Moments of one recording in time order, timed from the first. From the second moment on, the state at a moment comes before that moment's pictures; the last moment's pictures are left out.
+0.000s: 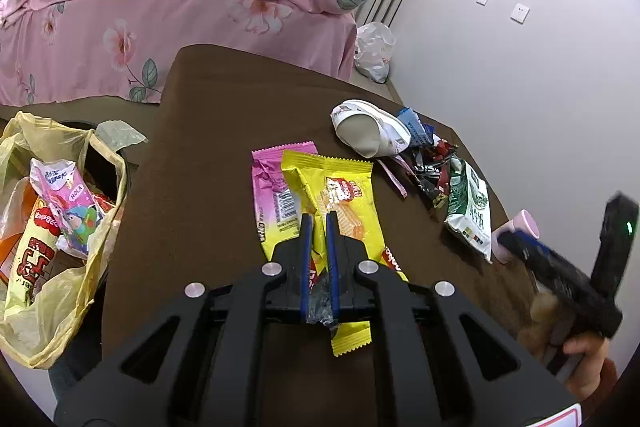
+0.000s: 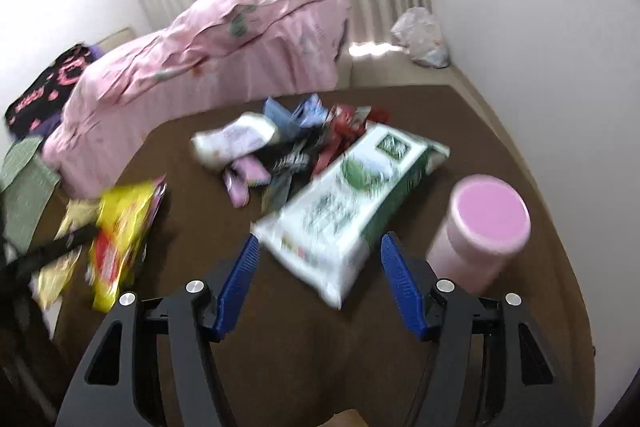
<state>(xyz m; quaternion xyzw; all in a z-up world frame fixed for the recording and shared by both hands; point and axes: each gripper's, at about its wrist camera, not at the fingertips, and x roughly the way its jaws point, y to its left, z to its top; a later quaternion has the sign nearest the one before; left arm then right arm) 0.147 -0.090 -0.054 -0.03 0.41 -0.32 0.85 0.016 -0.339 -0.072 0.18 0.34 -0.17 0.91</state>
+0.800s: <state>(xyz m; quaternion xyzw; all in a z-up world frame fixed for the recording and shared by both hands) 0.146 -0.084 -0.055 -0.05 0.41 -0.33 0.85 -0.005 -0.315 -0.068 0.07 0.44 -0.11 0.89</state>
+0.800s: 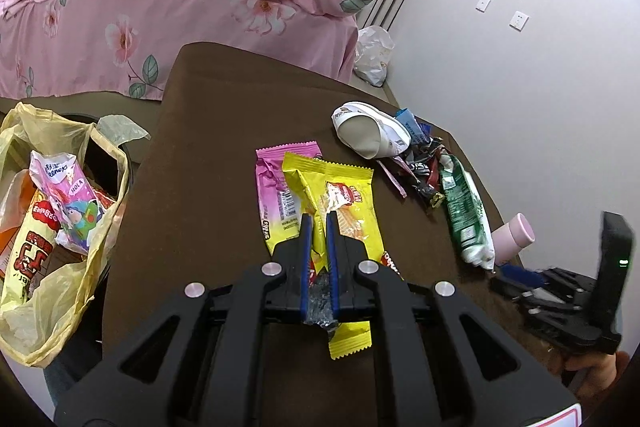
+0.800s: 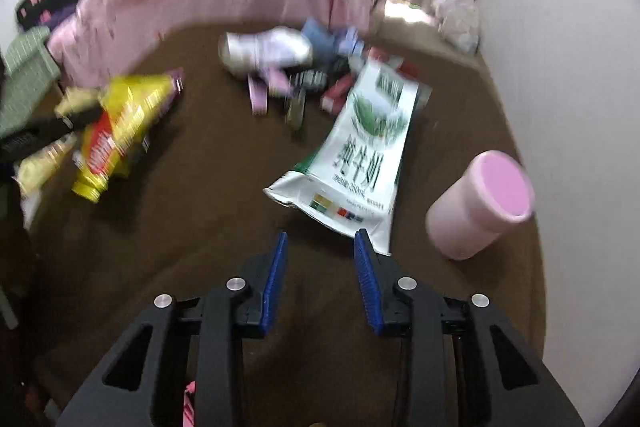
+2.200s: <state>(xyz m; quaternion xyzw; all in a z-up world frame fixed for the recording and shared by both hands) 0.154 -0.097 -0.041 -0.01 0.42 -0.34 0.84 0.006 -0.306 0.000 0.04 0.25 -0.08 0.97</state>
